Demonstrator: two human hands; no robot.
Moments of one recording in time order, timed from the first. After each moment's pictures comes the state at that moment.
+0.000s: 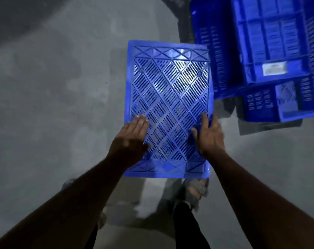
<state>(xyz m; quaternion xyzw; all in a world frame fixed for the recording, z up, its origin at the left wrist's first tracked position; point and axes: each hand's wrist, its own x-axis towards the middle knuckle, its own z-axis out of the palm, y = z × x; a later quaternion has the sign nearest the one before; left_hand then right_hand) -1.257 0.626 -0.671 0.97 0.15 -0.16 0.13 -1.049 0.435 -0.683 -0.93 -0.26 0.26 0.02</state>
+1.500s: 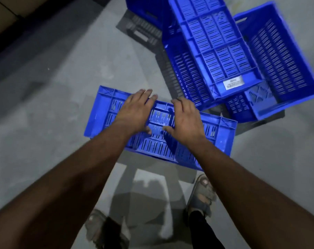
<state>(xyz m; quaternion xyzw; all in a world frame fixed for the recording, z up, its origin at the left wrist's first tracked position) -1.090 0.706 -0.534 0.96 0.08 -0.25 0.05 -1.022 0.526 -0.555 -0.92 -0.35 0.16 0.09</state>
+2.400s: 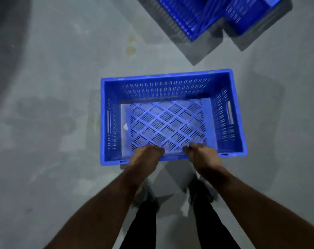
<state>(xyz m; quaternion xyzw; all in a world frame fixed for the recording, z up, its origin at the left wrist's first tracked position) -1.428 0.630 -0.648 0.93 -0.12 -0.33 0.14 -1.369 0.407 -0.634 -0.90 -0.31 0.31 0.04</state>
